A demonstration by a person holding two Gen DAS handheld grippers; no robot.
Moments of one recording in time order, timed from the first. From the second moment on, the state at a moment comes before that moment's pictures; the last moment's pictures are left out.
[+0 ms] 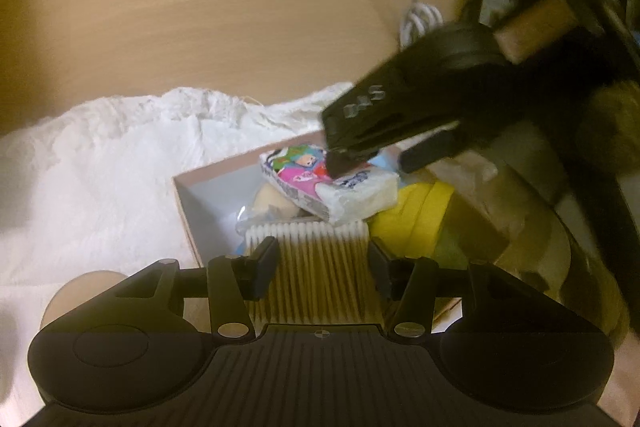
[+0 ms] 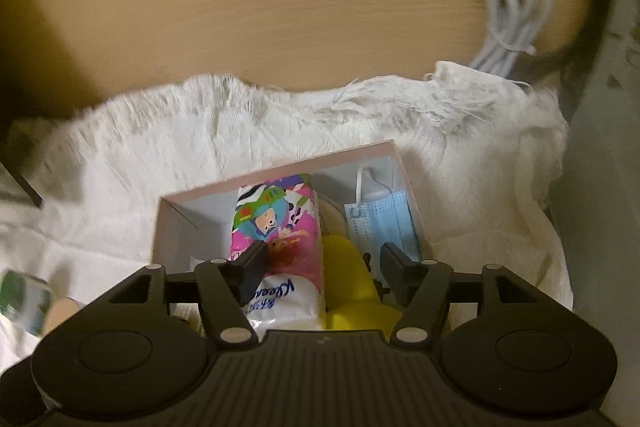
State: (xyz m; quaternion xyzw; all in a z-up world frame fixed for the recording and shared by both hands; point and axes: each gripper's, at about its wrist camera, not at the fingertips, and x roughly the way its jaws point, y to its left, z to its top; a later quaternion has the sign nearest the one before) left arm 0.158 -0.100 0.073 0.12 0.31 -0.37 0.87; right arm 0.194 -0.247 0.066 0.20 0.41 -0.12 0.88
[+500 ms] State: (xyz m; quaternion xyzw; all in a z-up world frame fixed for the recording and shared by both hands) left arm 0.054 0.021 0.084 0.00 0.25 -0.18 0.95; right arm 0.069 -0.187 0.102 0.12 0.25 0.01 0.96
